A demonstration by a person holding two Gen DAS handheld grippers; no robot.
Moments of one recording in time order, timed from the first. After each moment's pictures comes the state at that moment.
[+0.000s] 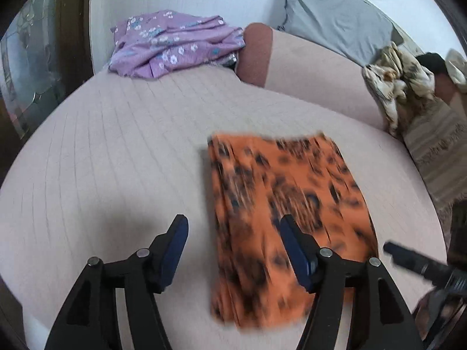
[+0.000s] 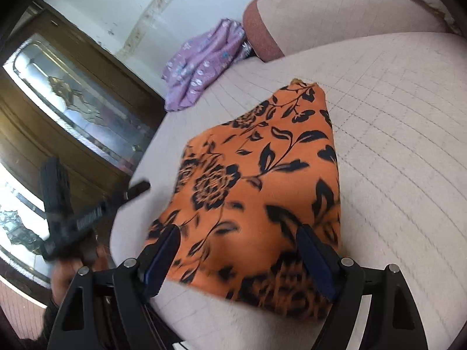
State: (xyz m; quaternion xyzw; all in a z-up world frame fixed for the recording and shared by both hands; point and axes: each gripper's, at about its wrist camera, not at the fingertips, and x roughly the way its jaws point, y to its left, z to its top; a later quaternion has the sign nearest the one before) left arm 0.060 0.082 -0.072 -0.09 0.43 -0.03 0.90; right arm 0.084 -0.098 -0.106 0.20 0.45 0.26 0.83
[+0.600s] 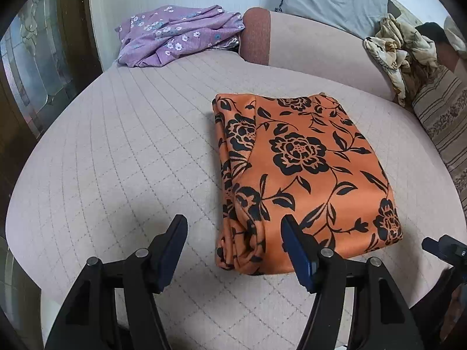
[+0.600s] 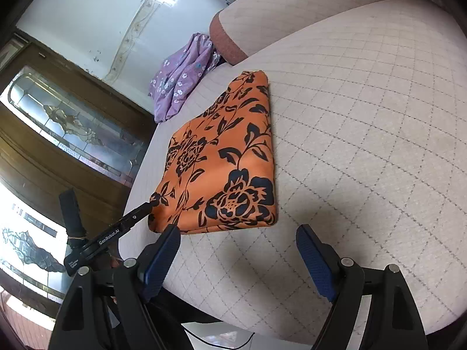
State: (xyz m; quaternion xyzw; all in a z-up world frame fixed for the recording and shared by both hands) left arm 0.031 0.059 -0.087 -0.04 0.45 0.00 0.89; right arm 0.001 -0.164 -0.124 0.26 0.45 0.22 0.82
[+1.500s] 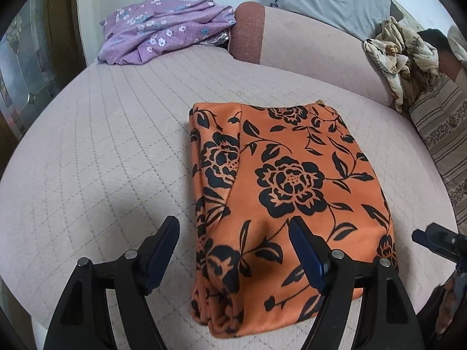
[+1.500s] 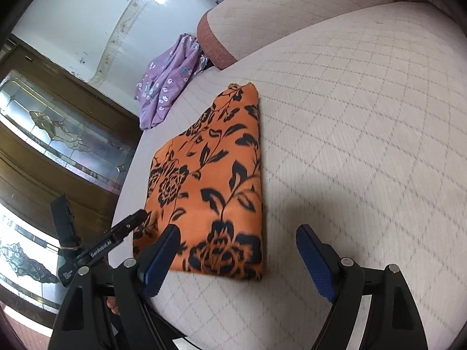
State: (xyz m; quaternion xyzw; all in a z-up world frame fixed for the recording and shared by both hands) left arm 0.090 0.049 -0.099 -0.07 0.46 -0.03 0.88; right arm 0.066 -0.166 -0.122 0.25 0.47 0.19 0.82
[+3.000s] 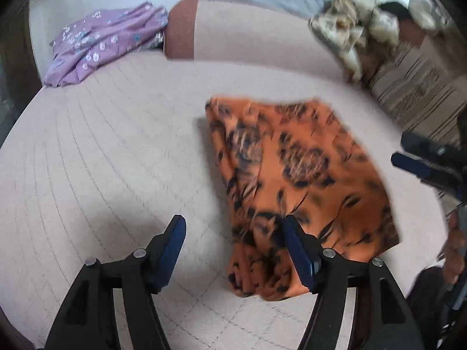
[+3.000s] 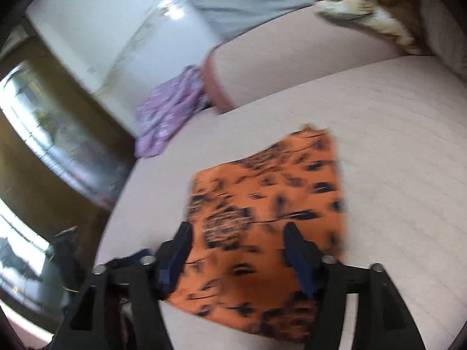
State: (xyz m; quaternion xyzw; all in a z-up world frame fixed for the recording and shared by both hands) left arm 0.076 0.077 -0.118 -0.02 0.48 -0.11 0.87; right arm 0.098 -0.202 -0.076 0.20 0.41 0.20 0.87
